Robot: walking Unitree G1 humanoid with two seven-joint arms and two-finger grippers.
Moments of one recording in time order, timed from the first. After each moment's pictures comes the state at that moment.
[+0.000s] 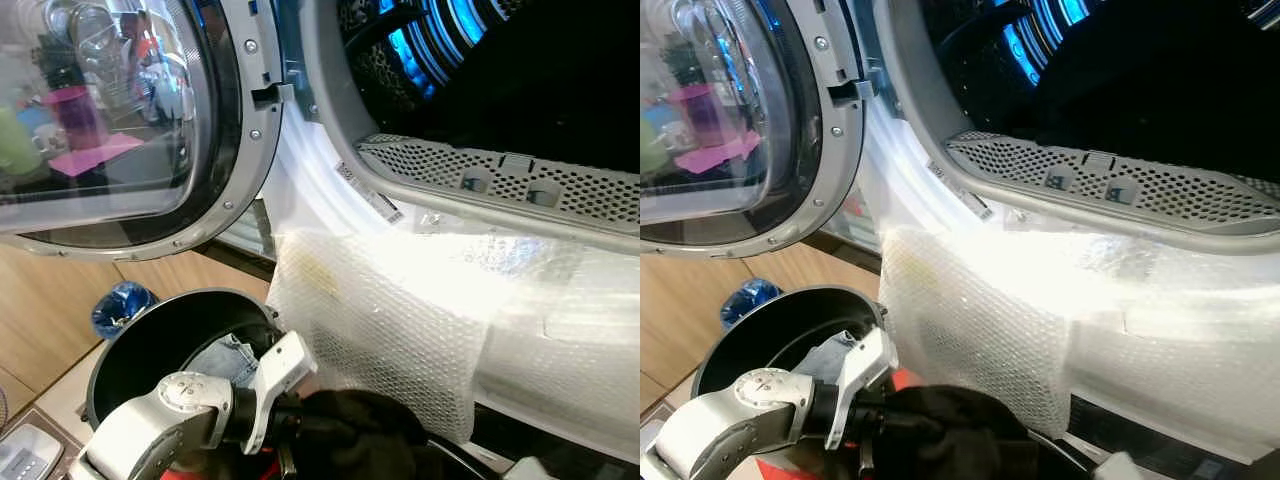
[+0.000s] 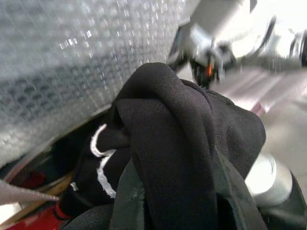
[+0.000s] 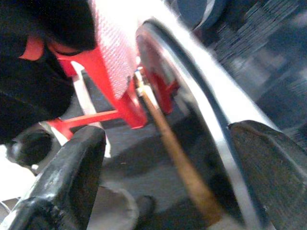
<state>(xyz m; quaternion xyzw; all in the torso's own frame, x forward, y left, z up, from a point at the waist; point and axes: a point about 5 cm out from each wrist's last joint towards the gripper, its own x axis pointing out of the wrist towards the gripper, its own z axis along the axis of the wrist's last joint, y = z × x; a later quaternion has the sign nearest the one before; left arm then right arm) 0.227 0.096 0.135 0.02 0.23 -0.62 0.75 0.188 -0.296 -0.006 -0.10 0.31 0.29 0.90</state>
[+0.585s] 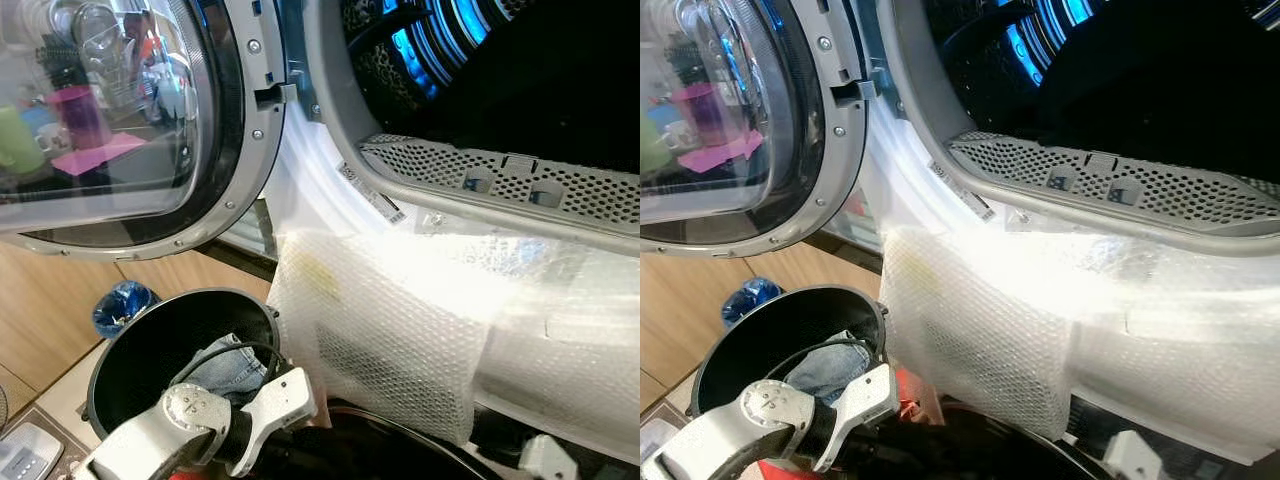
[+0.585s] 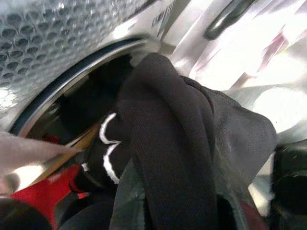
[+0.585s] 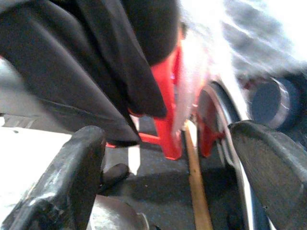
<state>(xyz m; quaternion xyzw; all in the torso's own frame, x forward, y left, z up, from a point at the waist) 0.225 0.096 0.106 0.13 0.27 -0.63 0.72 0.194 -0.263 0.039 -0.13 0.25 0.49 0.82</state>
